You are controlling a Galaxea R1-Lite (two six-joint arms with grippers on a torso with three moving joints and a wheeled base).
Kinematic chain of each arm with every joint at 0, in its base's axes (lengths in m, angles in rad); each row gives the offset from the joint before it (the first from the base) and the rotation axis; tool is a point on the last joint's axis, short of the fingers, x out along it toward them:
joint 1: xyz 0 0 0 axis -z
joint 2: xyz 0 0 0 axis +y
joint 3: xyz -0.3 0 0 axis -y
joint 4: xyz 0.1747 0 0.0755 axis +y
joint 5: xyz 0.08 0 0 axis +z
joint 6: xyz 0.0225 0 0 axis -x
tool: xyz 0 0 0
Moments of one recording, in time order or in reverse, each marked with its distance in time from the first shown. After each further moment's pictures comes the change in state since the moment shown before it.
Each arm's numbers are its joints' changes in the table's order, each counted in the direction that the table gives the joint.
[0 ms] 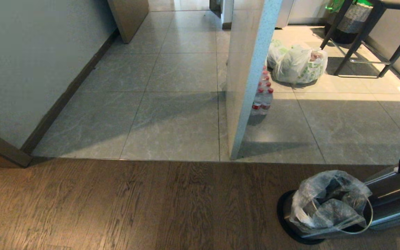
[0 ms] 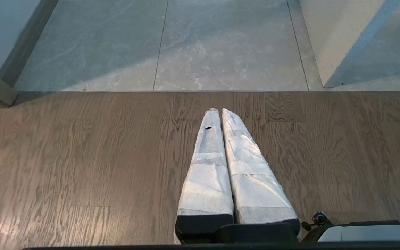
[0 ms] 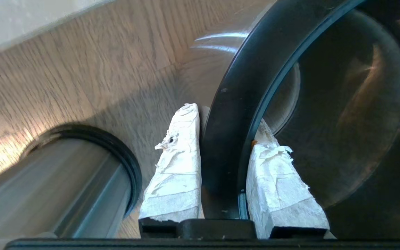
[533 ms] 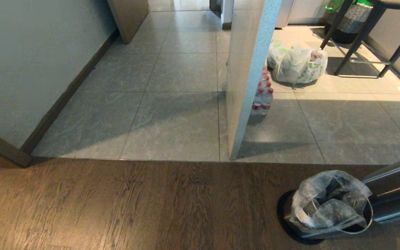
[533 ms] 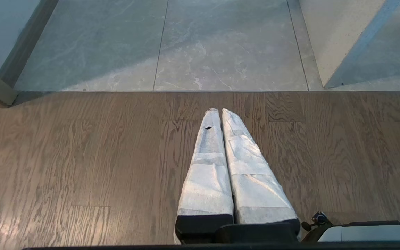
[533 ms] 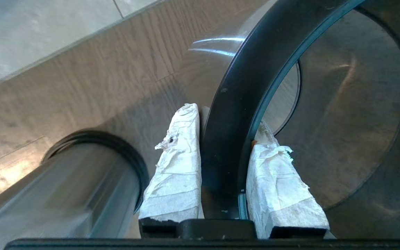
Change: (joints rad) left arm 0.000 0.000 0.000 0.000 0.000 0.000; right arm 0.016 -0.156 -0.104 -0.001 -0.019 -0.043
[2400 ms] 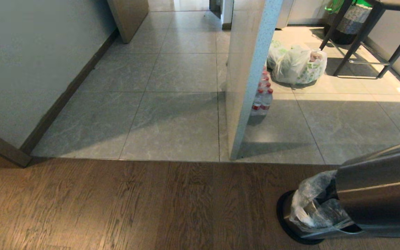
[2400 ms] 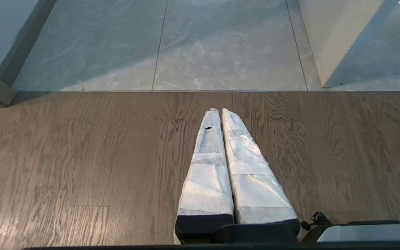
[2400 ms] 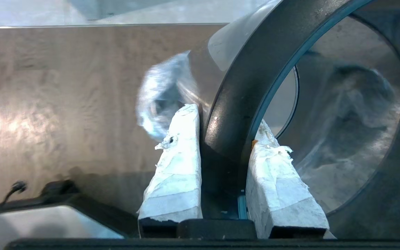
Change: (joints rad) left arm 0.000 0.000 0.000 0.000 0.000 -0.001; right arm -0.346 -1.420 -0.920 0.274 -0.017 0.072
